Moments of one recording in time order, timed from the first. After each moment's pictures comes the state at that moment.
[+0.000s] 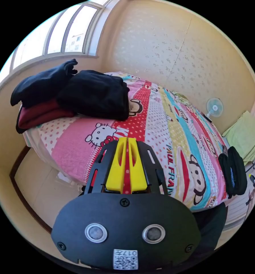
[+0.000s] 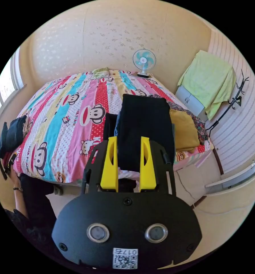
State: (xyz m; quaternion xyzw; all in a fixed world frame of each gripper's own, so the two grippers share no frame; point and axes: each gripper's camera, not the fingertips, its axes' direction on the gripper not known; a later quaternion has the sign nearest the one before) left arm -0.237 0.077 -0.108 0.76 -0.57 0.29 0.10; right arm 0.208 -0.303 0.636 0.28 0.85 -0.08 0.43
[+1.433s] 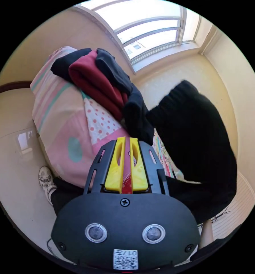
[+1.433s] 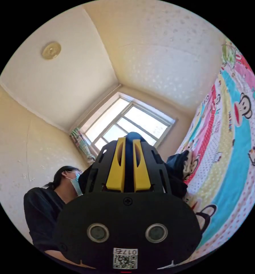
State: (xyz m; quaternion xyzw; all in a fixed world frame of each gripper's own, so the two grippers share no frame) left arm -0.298 0.331 -0.092 0.83 -0.26 0.45 0.18; right arm 0.223 -0.626 0.530 0.18 0.12 -0.36 0.91
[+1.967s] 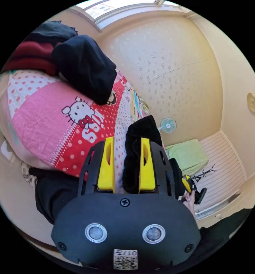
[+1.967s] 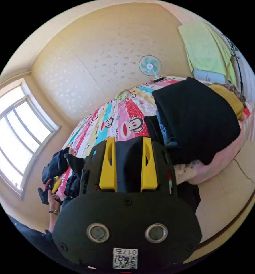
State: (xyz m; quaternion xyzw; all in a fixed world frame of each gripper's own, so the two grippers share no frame) left arm -0.226 0.231 -0.015 0.70 -0.41 0.47 0.34; right arm 0.228 -0.408 0.515 0.41 0.65 -0.22 0.60
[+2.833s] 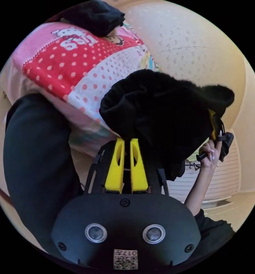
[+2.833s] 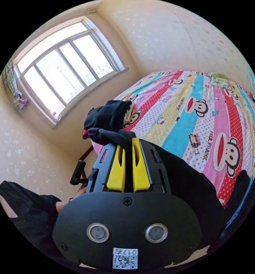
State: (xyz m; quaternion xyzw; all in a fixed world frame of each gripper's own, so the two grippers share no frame) left arm -0.377 0.043 0.094 0.72 -0.36 0.27 0.52; right arm 0.427 -0.512 0.834 0.02 0.58 -0.30 0.76
